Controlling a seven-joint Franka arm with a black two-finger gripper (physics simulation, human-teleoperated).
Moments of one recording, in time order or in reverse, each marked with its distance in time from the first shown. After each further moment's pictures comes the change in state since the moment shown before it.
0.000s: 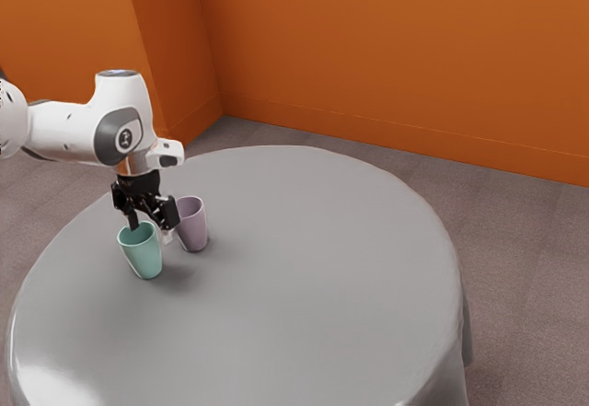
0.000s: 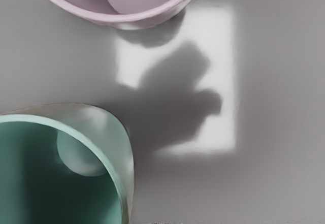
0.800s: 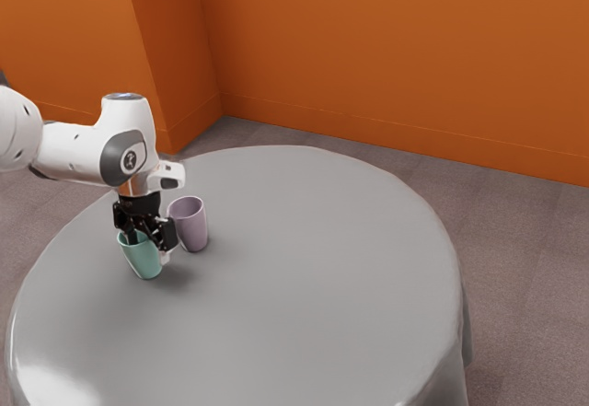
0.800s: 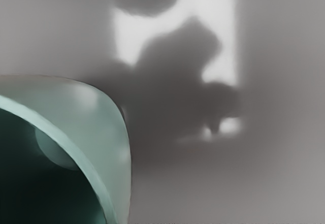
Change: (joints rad) arm 0.007 0.049 0.000 -0.044 -0.002 0.054 0.035
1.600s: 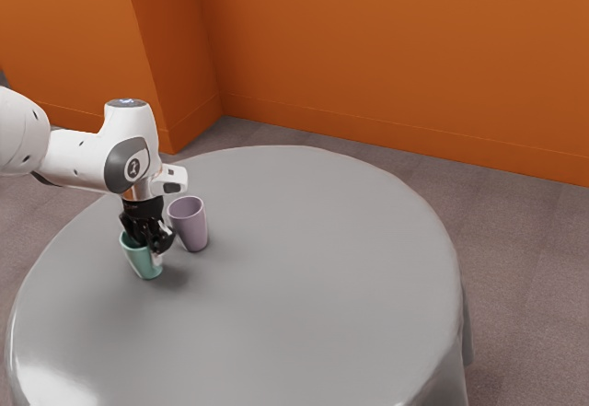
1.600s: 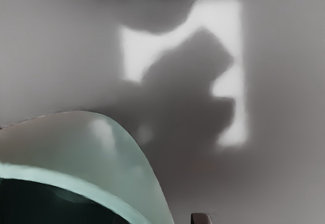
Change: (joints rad) arm 0.000 0.025 0.000 -0.002 0.000 0.058 0.006
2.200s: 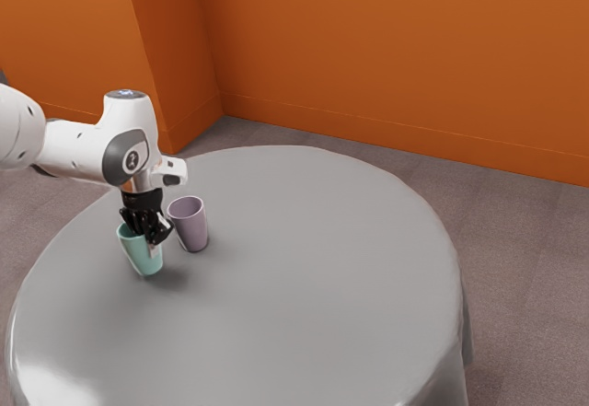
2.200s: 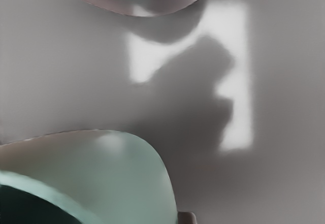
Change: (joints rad) arm -0.004 -0.018 0.001 0.034 0.029 -0.034 -0.019
